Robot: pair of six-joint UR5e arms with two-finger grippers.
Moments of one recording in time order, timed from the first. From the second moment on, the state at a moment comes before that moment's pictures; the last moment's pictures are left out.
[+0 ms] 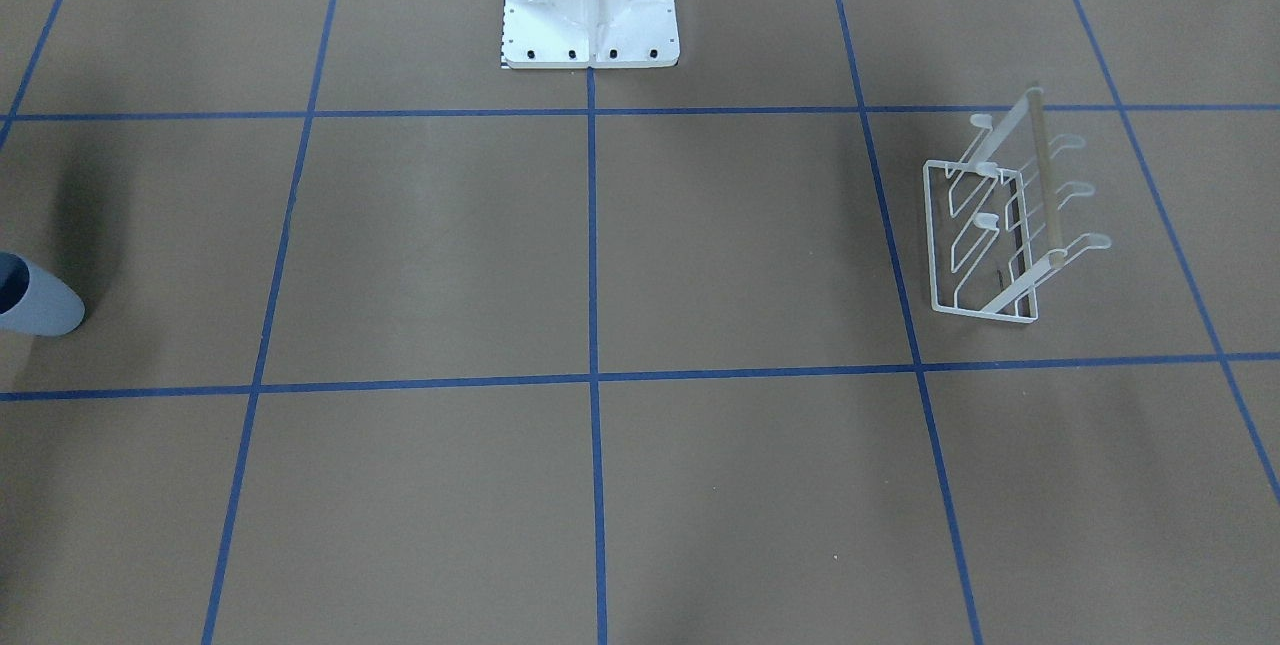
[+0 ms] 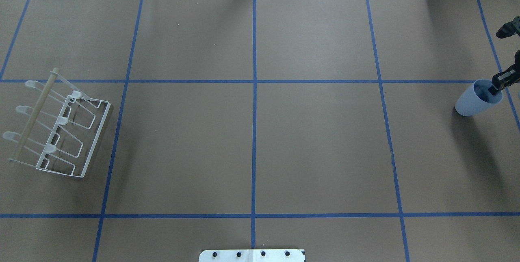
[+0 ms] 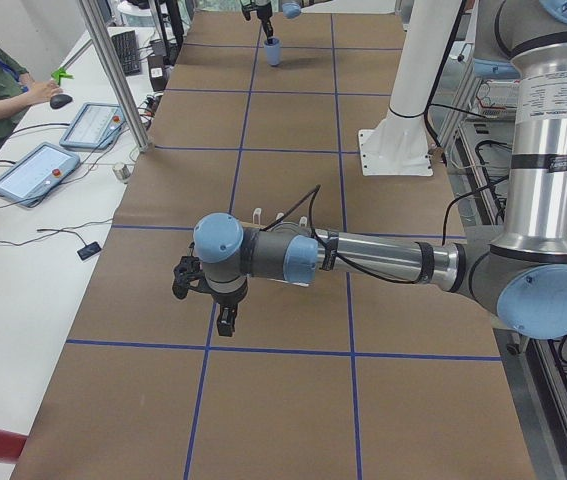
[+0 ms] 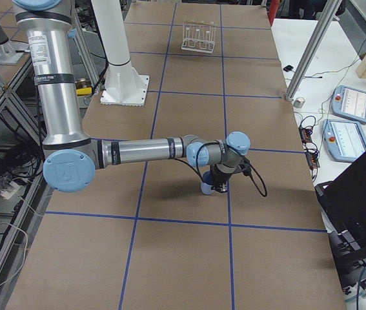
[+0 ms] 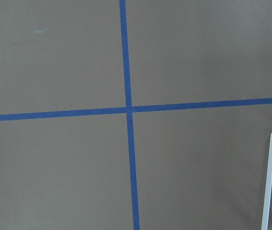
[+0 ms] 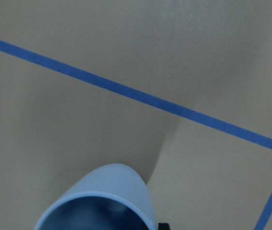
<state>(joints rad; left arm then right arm) -1.56 -1.58 -1.68 -1.56 -2.40 -0.02 1.25 -1.45 1.56 -1.53 2.34 -0.03</state>
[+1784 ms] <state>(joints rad) -1.42 -1.65 -1.71 -2.69 -2.53 -1.13 1.12 -1.43 1.80 -0.32 2.53 1.49</state>
